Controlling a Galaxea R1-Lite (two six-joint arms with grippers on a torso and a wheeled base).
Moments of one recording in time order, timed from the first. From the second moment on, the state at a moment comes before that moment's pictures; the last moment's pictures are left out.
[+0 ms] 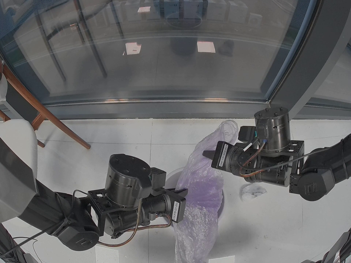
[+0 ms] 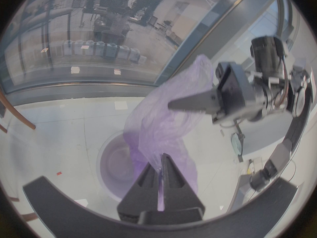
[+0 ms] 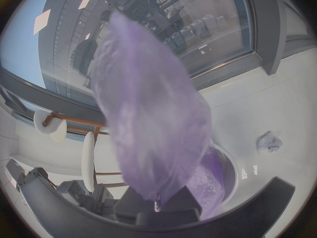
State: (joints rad) left arm -0.81 1.85 -0.65 -0.75 0.03 -0.26; right arm 0.72 1.82 -0.88 -0.50 -0.04 0.70
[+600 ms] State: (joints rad) left arm -0.80 1.84 -0.63 -0.89 0.00 -0.40; right arm 0.72 1.82 -0.85 -0.51 -0.04 0.70
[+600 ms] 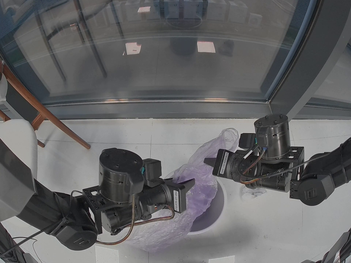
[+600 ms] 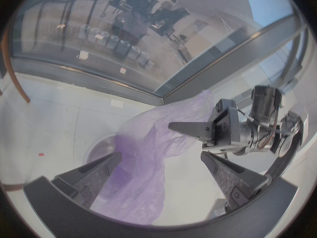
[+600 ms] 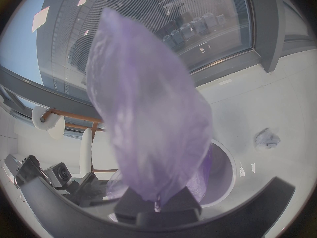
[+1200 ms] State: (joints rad) left arm -0.61 1.78 -0.47 -0.91 -0.09 -0.61; right arm 0.71 1.81 -0.83 -0.51 -0.04 0.70
